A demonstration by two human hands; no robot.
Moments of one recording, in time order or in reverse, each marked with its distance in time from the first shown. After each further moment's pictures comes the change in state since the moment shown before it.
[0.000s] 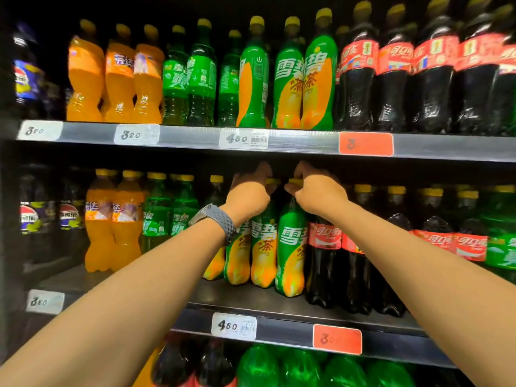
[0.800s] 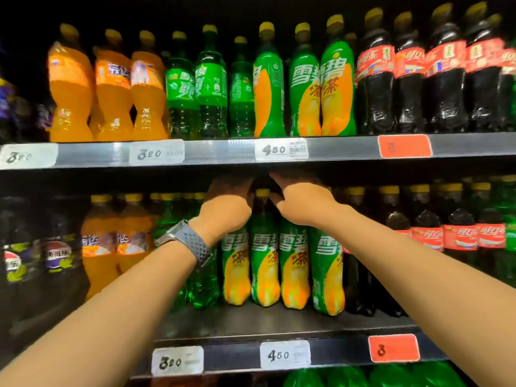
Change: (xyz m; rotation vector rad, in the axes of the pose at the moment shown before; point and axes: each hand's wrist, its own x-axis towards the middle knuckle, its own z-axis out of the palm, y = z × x) left_hand 0.008 -0.093 -0.041 0.185 0.020 0.252; right_hand 0.010 -0.086 0.027 -0.238 -0.042 -0.126
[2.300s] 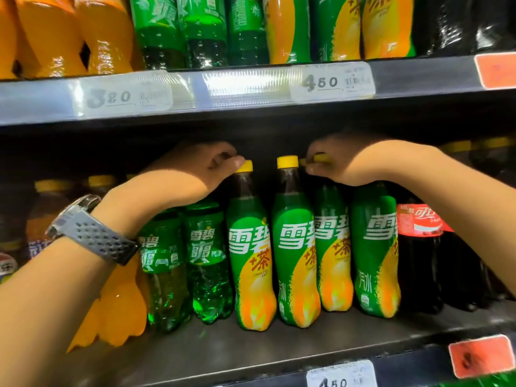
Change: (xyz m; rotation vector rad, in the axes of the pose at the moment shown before) left_hand 0.006 -0.071 -0.024 -0.212 -0.168 0.097; right_hand 0.029 0.022 0.003 -0.123 -0.182 0.004
